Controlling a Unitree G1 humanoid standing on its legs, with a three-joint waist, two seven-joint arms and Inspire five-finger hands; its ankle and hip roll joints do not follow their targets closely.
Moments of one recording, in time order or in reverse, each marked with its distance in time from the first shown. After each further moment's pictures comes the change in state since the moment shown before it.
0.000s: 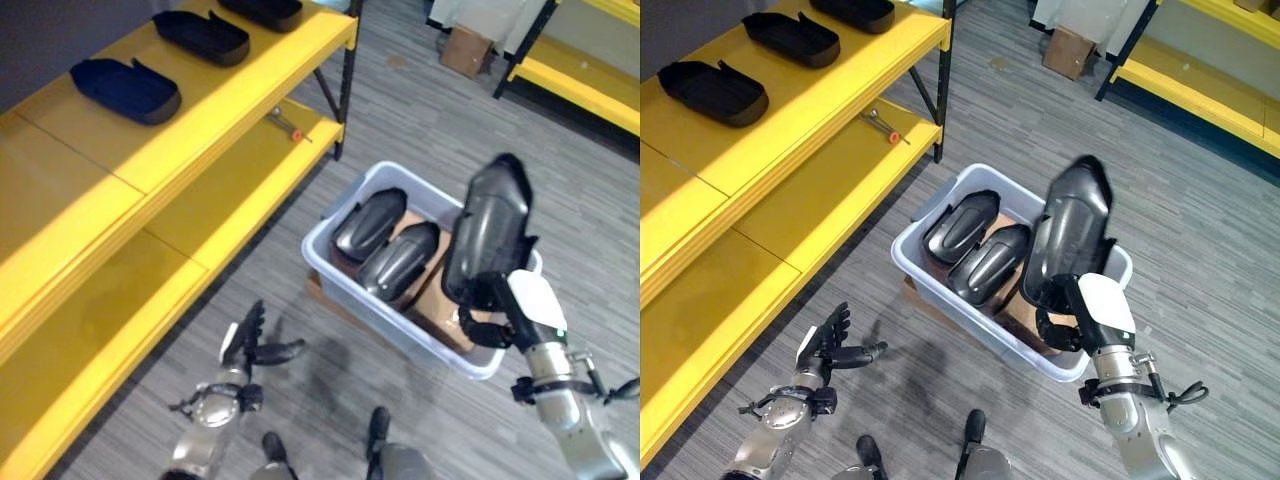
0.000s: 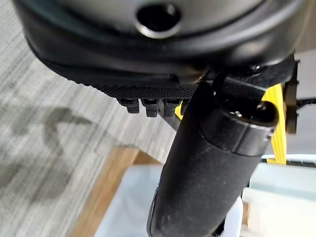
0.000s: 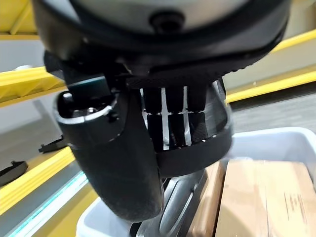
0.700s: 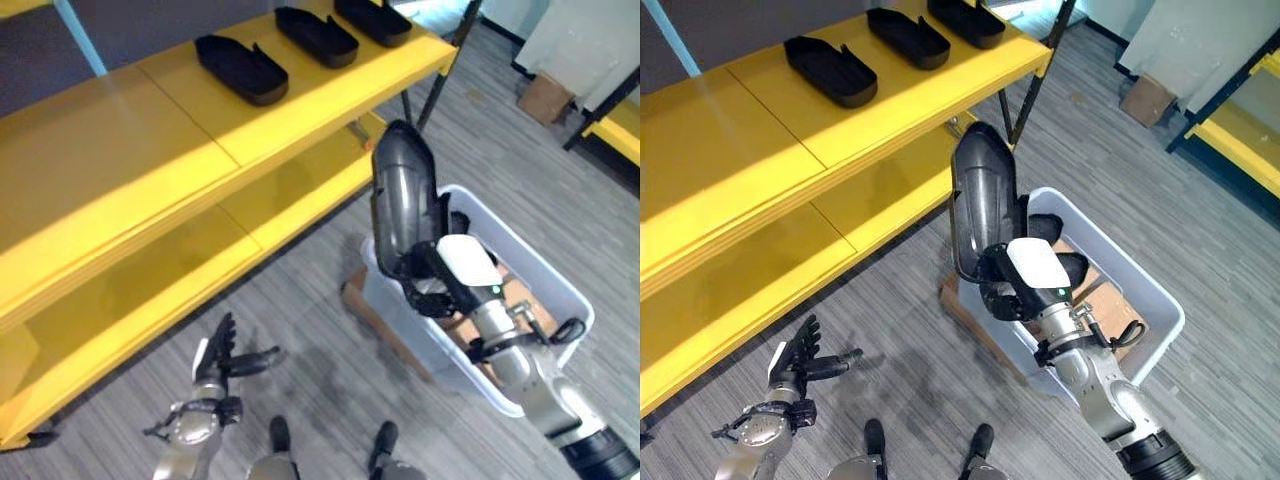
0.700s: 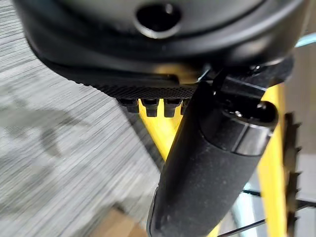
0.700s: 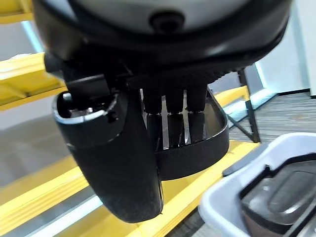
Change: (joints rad) left arm 0.001 -0.001 0.059 -0.024 0.004 0.001 0.026; right arm -0.298 -0.017 0.238 0.014 -0.076 0.011 0.067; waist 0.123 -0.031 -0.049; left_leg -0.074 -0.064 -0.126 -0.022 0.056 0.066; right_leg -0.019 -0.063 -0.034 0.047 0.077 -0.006
